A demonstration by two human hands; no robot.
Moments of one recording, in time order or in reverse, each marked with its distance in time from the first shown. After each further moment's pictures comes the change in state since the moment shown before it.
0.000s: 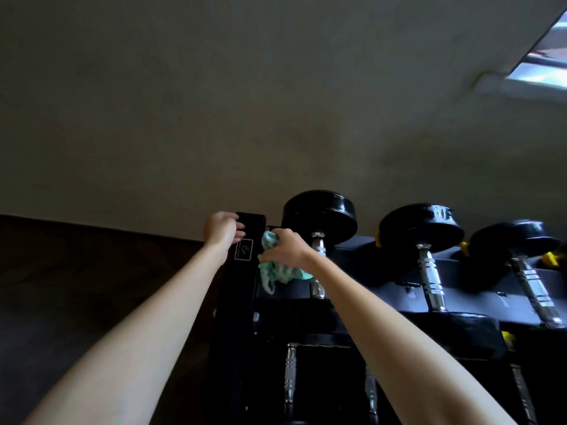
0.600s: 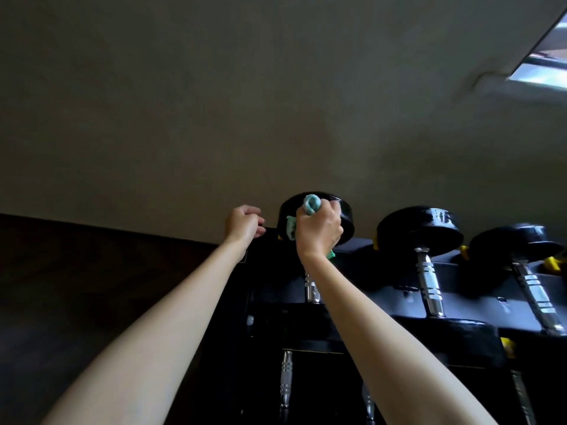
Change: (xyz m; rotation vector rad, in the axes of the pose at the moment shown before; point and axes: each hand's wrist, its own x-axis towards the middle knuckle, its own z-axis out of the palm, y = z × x) left_hand -0.003 0.010 0.042 0.022 -0.133 0.089; right_hand -0.012 -0.009 -0.032 0.160 0.845 0.244
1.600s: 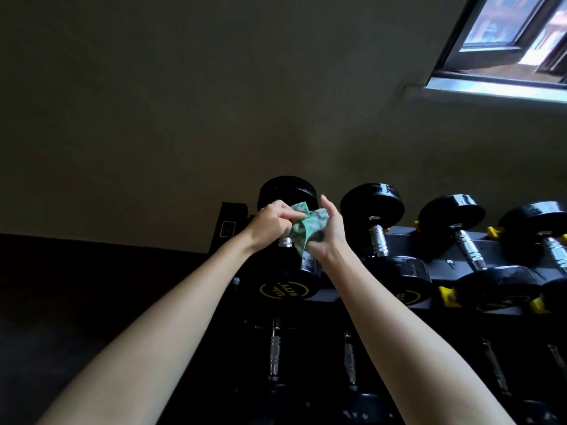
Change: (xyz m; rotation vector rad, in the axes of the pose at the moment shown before) left_hand -0.179 0.015 0.024 0.342 -0.436 0.508; right_hand -0.054 0.076 -0.109 1.411 -0.714 0.622
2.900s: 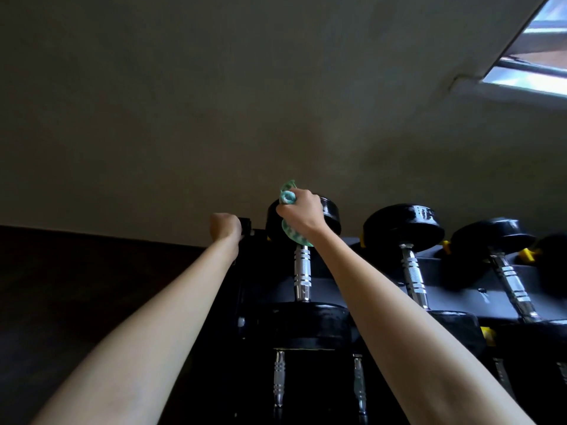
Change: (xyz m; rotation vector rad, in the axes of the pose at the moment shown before) left_hand 0.133 -0.120 -0.072 -0.482 0.621 -0.717; right_hand 0.127 -0.012 0.079 -1.583 0.168 -0.511
